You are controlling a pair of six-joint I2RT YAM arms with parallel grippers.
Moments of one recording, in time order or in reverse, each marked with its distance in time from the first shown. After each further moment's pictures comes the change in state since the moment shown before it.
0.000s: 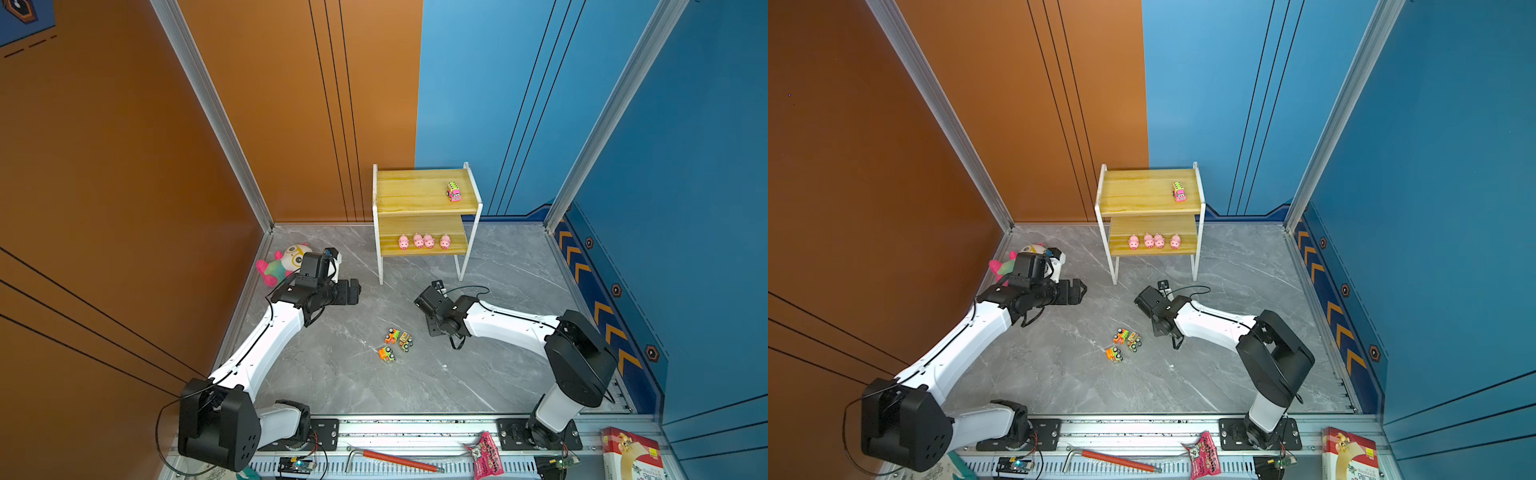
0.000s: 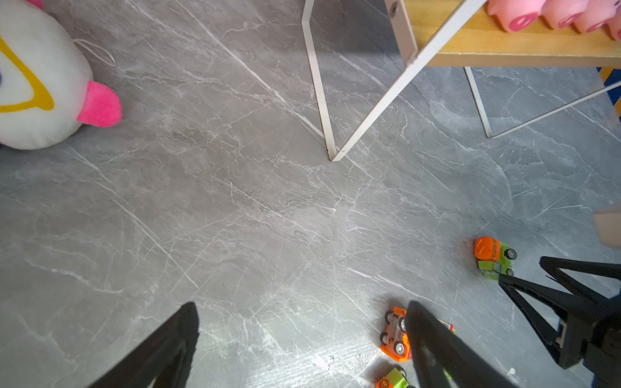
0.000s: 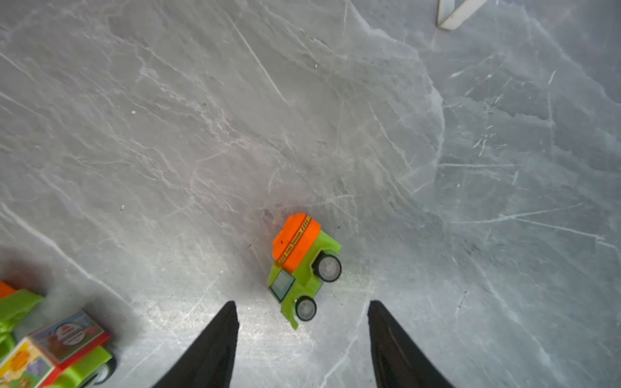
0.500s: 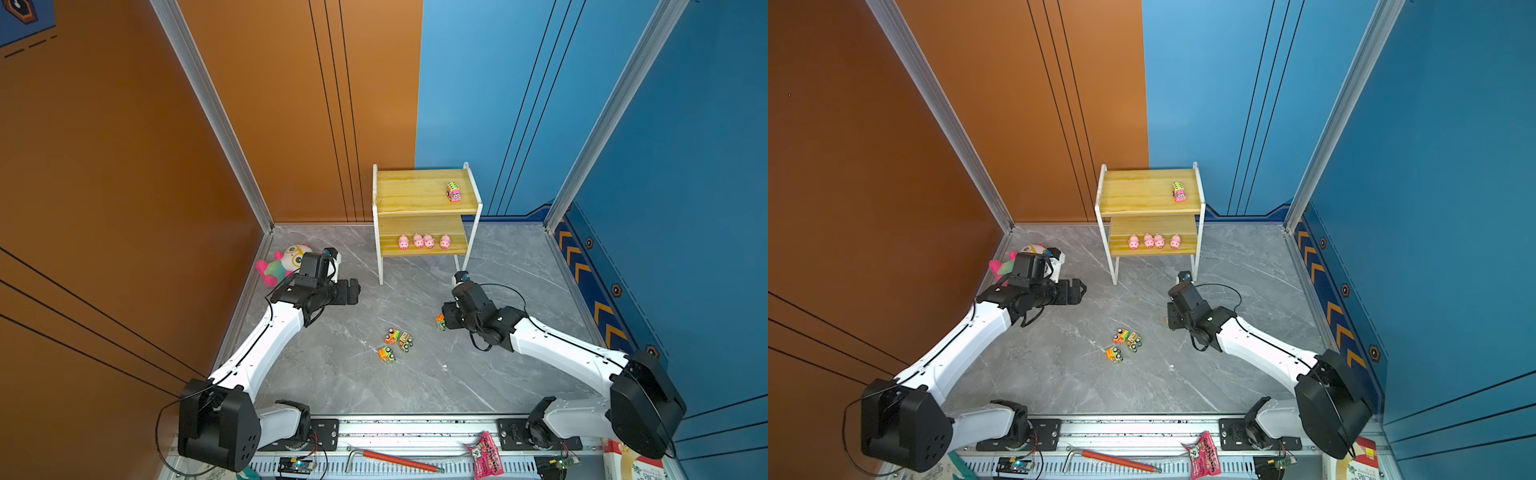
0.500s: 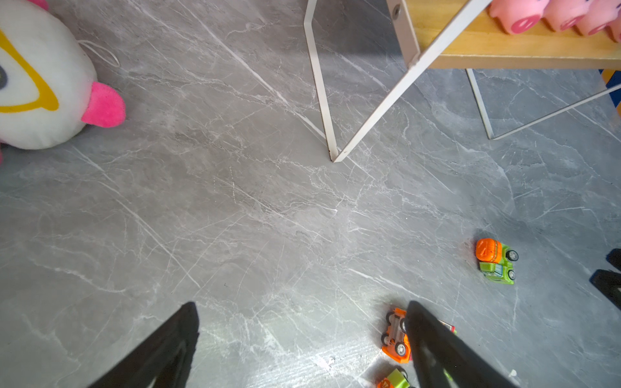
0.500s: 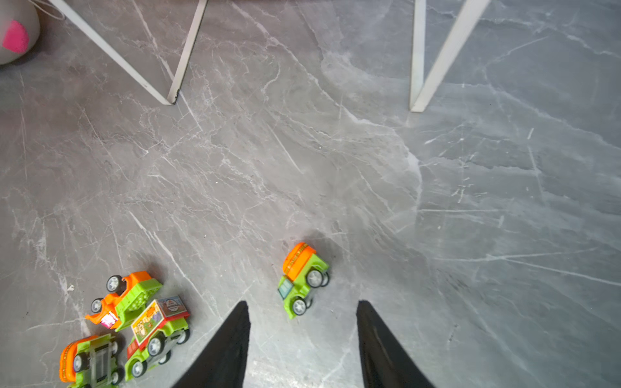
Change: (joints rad) left arm 0.010 0.000 0.000 0.000 -0.004 0.000; right arm -0.078 -0.314 -0.198 0.244 -0.134 -0.117
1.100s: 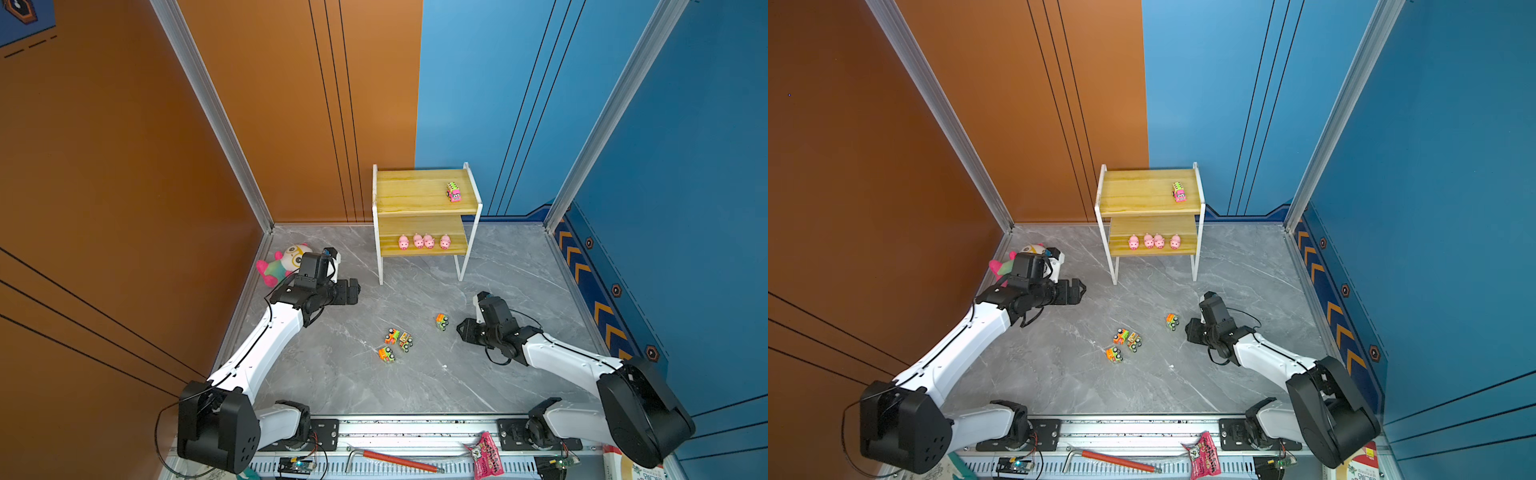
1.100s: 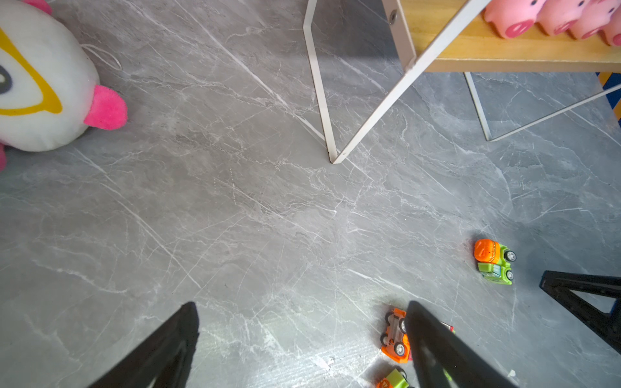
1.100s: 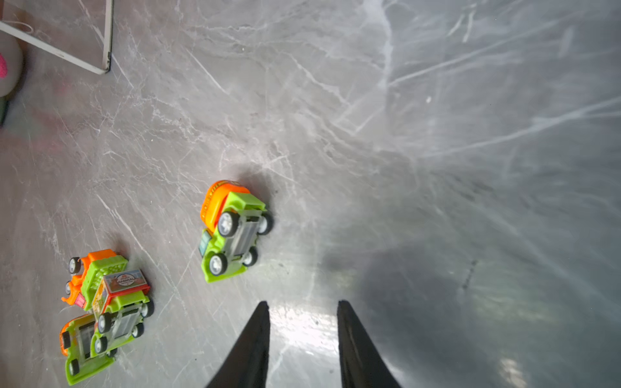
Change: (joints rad) left arm 0.000 -0.008 0.000 0.000 0.000 0.000; right arm -0.293 -0.154 -0.431 0.301 -0.384 0.145
